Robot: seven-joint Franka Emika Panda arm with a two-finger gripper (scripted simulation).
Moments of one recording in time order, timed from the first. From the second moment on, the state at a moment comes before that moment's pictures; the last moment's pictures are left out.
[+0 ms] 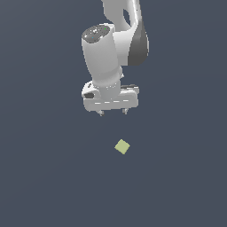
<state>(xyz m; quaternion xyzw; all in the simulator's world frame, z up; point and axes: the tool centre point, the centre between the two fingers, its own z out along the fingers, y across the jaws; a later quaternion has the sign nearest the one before) 0.002 -0.001 0.231 -1.00 0.01 -0.03 0.07</state>
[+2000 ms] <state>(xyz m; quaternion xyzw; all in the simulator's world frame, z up) -0.075 0.150 0.600 -0.88 -0.24 -0.34 0.24</state>
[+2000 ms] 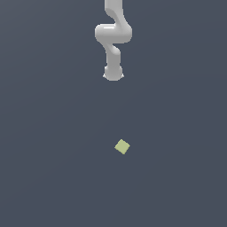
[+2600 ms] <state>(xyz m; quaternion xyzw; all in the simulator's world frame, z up) -0.069 0.233 0.576 -0.84 -0.34 -0.37 0.21</state>
